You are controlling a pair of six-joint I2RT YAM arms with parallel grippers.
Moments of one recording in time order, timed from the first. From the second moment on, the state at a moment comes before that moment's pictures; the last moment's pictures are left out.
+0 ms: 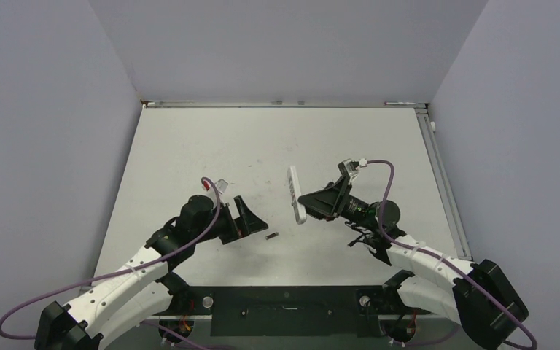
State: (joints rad) left arm -0.65 0.77 0.46 -0.26 0.25 -0.99; right arm 0.61 1.01 0.33 0.95 -0.57 1.42
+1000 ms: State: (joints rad) left arm -0.61 0.71 0.43 -0.09 0.37 -1.08; right arm 0.70 0.77 0.94 0.42 -0.65 1.07
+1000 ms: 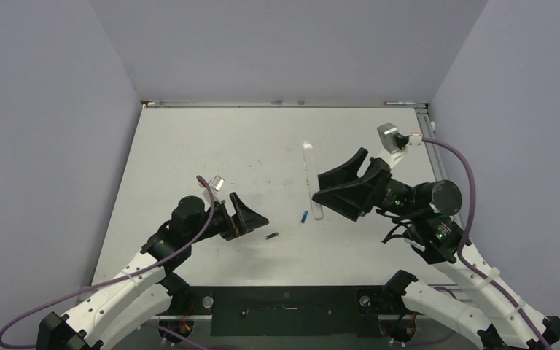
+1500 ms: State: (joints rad) left arm -0.61 0.76 0.43 -0.19 0.31 -1.01; right arm 1.05 0.93 0.72 -0.72 0.22 0.78
